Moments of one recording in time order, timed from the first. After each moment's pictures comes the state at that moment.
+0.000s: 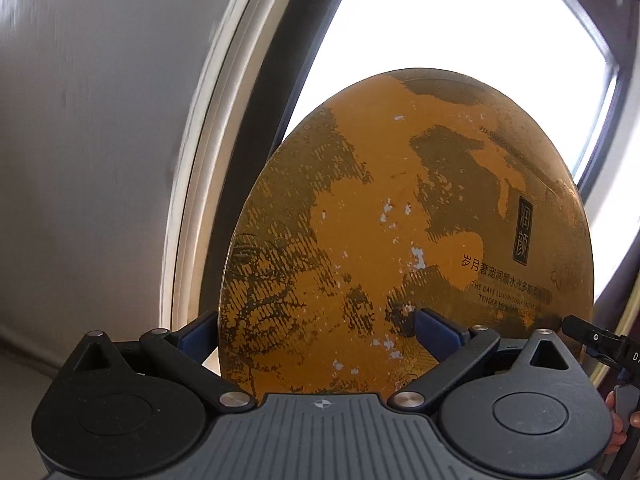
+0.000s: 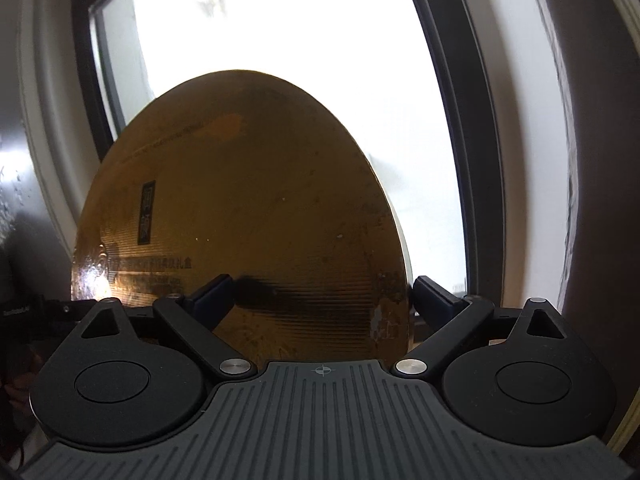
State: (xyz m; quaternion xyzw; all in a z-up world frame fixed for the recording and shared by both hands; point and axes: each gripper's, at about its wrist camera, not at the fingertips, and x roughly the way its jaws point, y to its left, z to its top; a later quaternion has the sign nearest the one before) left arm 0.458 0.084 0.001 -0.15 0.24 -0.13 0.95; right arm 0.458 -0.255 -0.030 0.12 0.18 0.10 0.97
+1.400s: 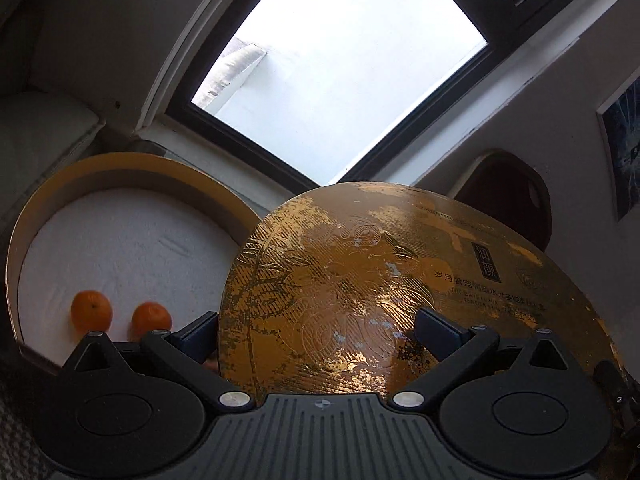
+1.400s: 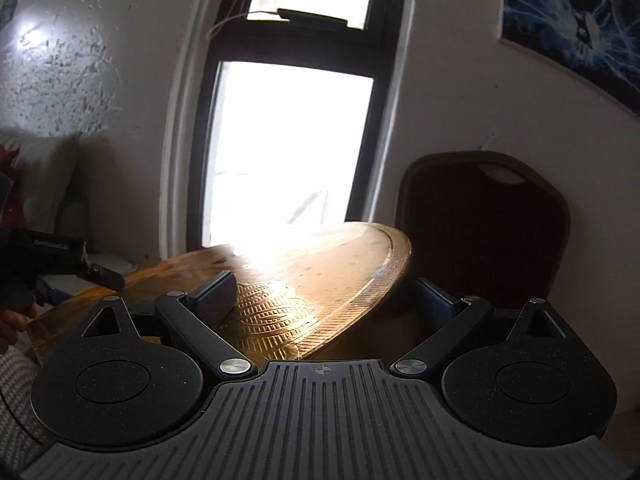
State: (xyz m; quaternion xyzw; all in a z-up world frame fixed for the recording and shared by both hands) left arm 0.115 0.000 0.025 -0.30 0.34 -0.15 0.88; right arm 0.001 -0.313 0.127 -0.10 0.14 0.03 0.98
